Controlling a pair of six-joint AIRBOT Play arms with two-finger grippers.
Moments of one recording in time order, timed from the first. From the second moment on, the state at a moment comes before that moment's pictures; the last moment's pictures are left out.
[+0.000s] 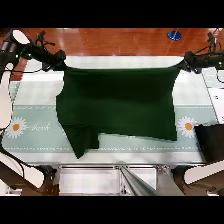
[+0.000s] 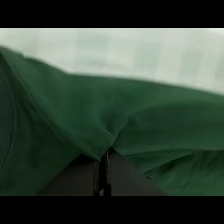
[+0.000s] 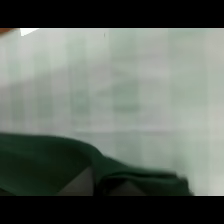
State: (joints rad) left arm 0.04 -1.87 1.87 1.11 -1.34 -1.64; right arm -0.33 -1.79 1.68 -0.86 1.24 1.31
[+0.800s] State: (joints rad) left arm 0.06 -1.79 1.66 1.28 -1.60 -1.65; right arm -0.36 -1.69 1.42 -1.10 1.44 1.35
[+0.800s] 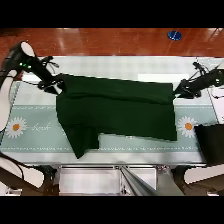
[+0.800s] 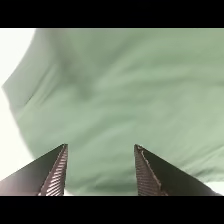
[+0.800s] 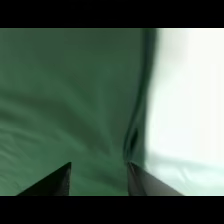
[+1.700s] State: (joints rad) left arm 0.37 -1.06 0.47 0.97 -1.17 -1.48; right arm -0.66 -1.00 0.70 -0.67 1.25 1.20
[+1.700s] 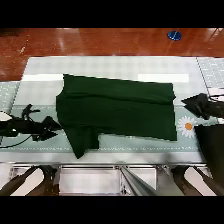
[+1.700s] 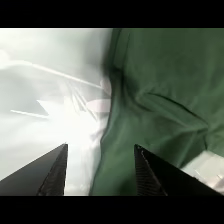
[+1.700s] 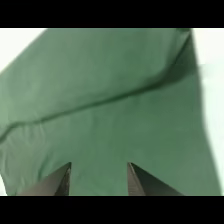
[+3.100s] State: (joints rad) left arm 0.07 -1.19 0.54 0.87 -1.08 -1.47; right arm -0.67 -1.15 0.51 -1.09 1.31 1.40
